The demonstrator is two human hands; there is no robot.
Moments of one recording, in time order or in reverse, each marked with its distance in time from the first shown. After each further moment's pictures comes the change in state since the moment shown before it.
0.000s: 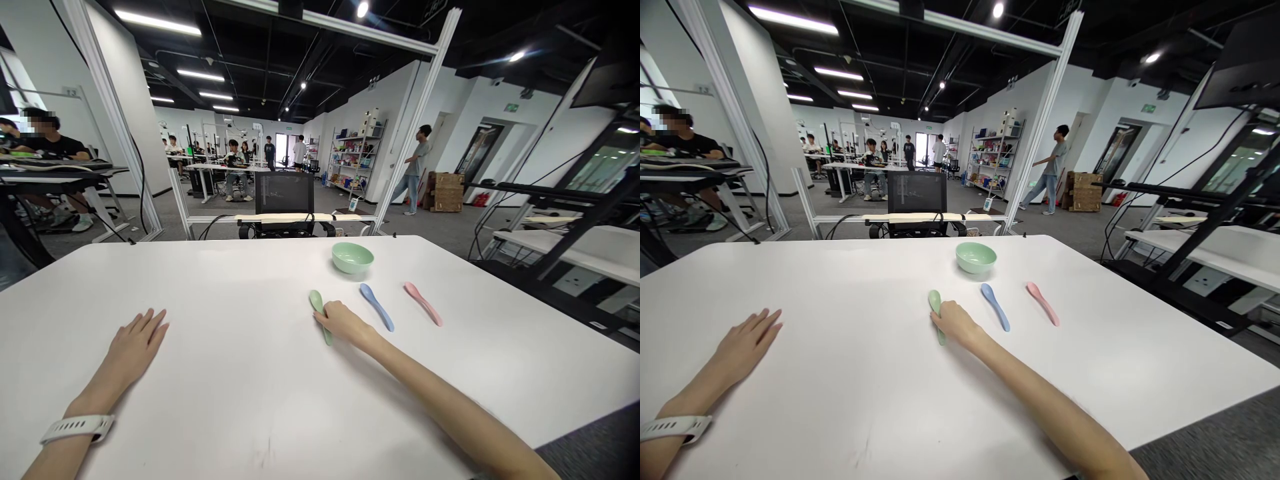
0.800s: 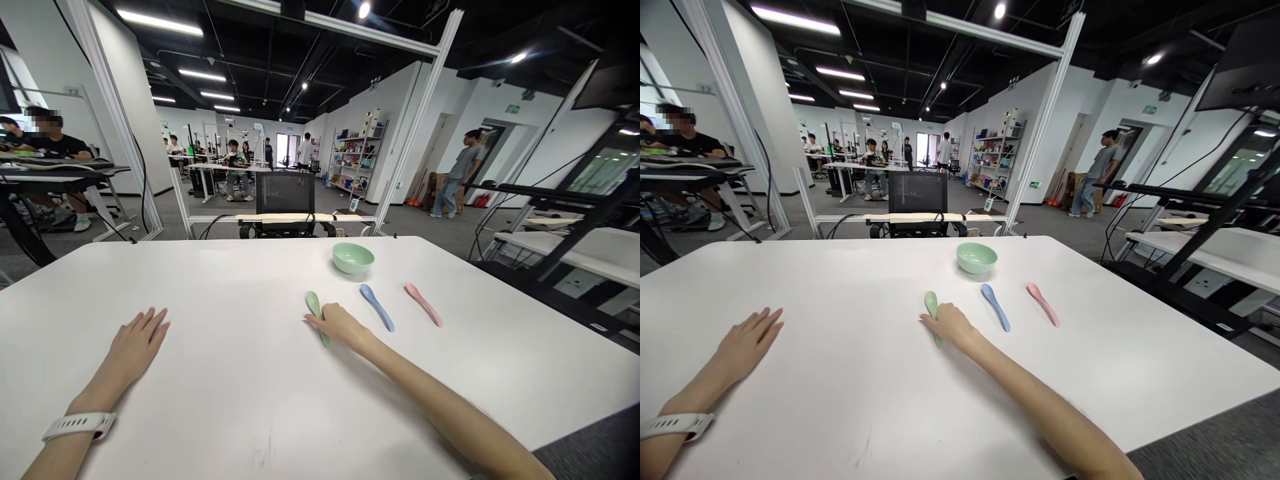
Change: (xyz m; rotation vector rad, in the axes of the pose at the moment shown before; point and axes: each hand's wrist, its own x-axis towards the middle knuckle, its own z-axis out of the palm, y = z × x) left_hand 0.004 -0.008 0.007 0.020 -0.022 0.012; right_hand -0.012 -0.016 -0.002 0.013 -0.017 0.047
